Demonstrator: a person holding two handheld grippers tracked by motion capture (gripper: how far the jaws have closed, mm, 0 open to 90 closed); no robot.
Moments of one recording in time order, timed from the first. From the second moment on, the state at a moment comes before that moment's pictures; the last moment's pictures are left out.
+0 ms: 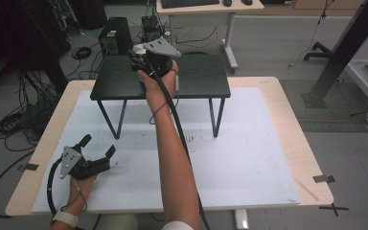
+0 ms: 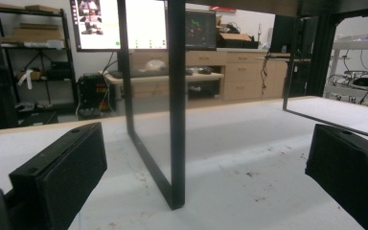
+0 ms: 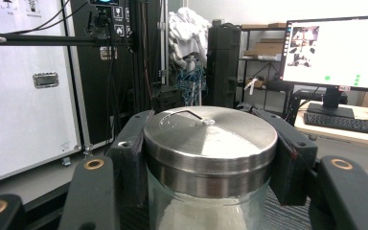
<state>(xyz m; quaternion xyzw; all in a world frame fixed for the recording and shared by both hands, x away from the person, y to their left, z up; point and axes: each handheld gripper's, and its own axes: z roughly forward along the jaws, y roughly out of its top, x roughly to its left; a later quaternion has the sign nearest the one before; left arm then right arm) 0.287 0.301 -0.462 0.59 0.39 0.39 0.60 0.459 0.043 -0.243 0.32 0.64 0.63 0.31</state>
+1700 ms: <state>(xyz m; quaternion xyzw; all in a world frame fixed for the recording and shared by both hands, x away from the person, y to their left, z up) 0.287 0.301 -0.462 0.59 0.39 0.39 0.60 0.460 0.044 -0.244 0.32 0.64 0.63 0.31</state>
